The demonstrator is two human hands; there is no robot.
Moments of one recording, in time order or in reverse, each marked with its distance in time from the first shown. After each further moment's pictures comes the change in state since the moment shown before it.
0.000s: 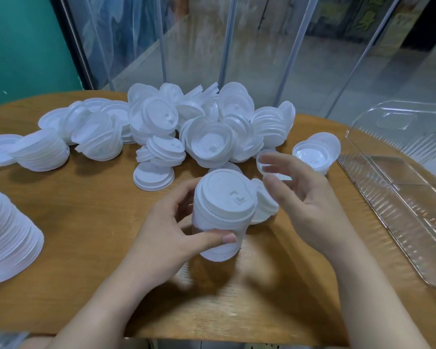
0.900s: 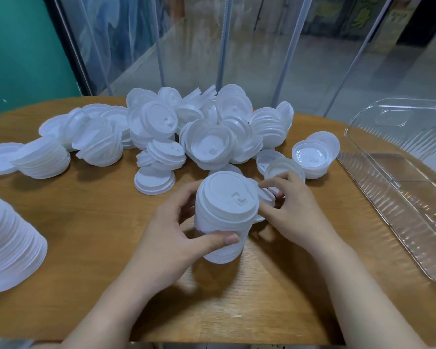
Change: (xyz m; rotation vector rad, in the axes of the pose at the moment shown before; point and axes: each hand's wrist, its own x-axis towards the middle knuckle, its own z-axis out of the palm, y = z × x) left_hand -0.001 0.001 0.000 0.029 -0.009 -0.002; right_hand 0.016 0.043 0.013 -0.398 -0.007 0.190
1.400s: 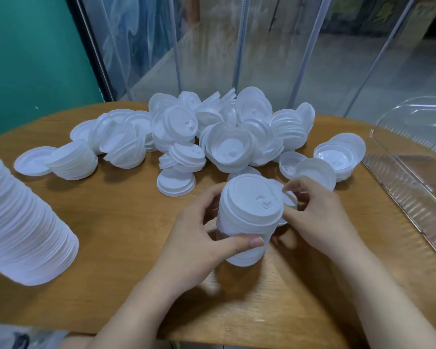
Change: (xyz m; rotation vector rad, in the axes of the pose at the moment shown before) left_hand -0.001 0.002 -0.001 0.031 -0.007 -0.053; right_hand -0.012 -0.020 -0.001 0.133 0.069 0.114
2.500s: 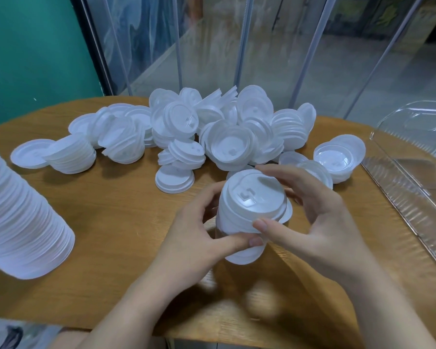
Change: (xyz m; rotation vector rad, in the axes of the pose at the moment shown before) left_hand -0.001 0.003 0.003 0.000 -0.001 -0.001; right_hand -0.031 -0.026 -0.008 0.312 -0.162 -0.488
